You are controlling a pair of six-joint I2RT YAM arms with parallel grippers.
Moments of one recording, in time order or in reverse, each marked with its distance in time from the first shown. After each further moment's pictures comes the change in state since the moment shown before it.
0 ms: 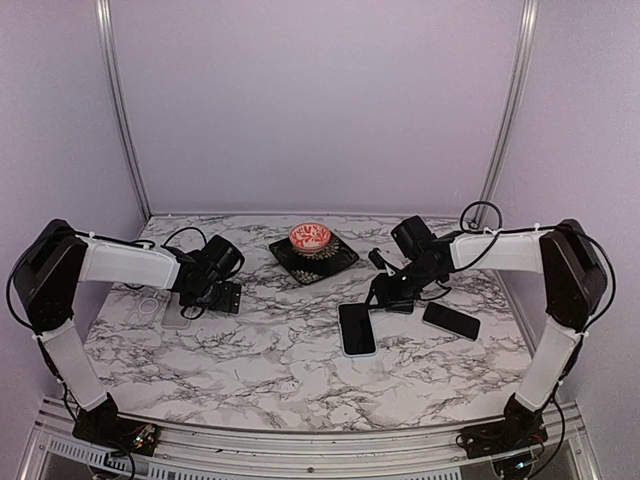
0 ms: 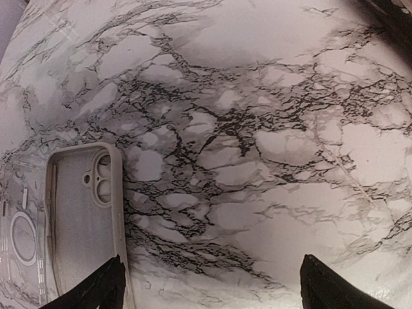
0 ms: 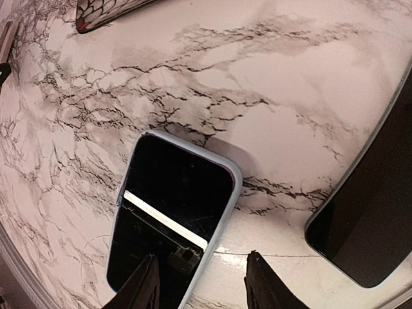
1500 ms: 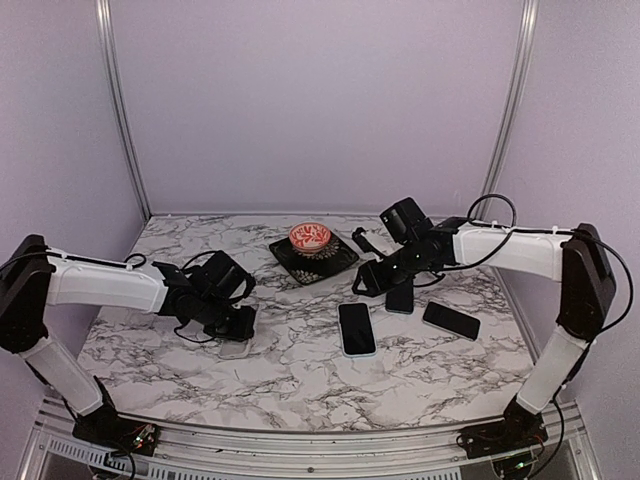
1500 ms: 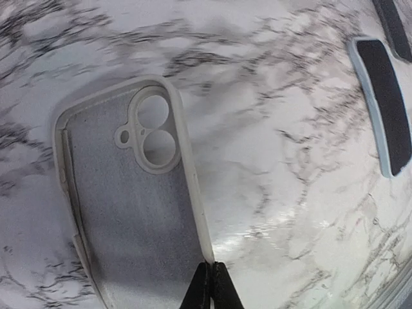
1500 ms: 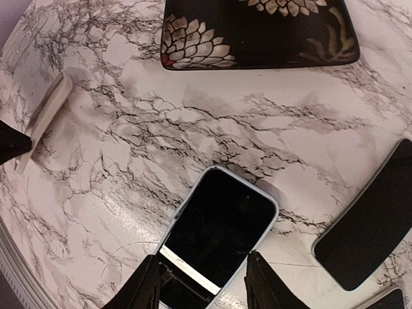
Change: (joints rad) left arm -0.148 -0.191 -0.154 0.021 0.443 -0.095; right arm 0.110 -0.079 0.109 -0.055 0.116 -0.086
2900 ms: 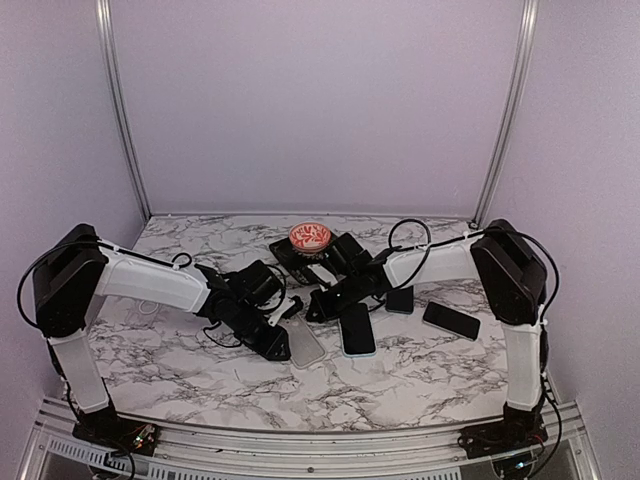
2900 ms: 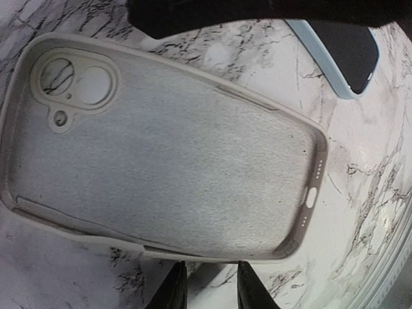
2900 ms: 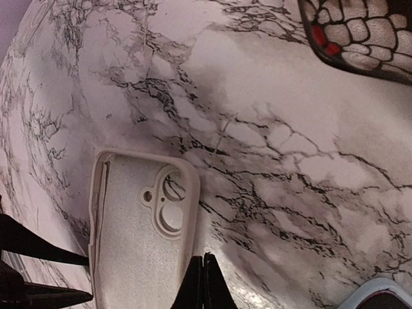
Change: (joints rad) left arm -0.108 0.267 0.193 -0.008 0.244 0.308; right arm 0.156 0.394 0.149 0.245 -0.131 0.145
